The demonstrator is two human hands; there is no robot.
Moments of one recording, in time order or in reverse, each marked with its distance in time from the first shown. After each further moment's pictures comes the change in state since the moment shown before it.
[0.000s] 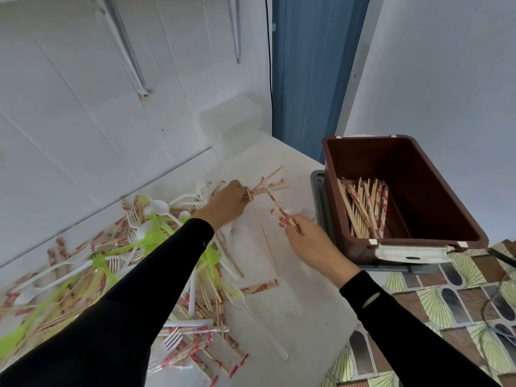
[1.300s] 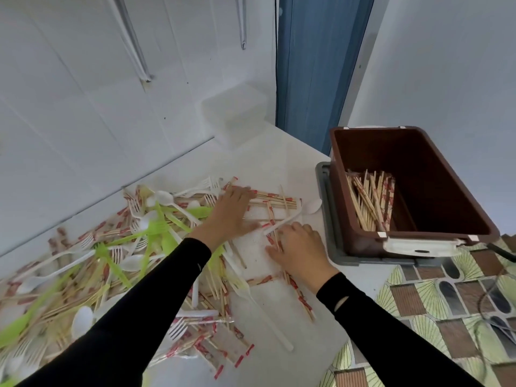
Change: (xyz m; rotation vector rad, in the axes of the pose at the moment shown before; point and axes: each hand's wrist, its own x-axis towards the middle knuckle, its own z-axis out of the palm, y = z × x) left_hand -0.045 -0.002 0.023 0.127 -0.044 0.026; right_hand 0.001 0.016 0.042 -0.764 -0.015 -0.040
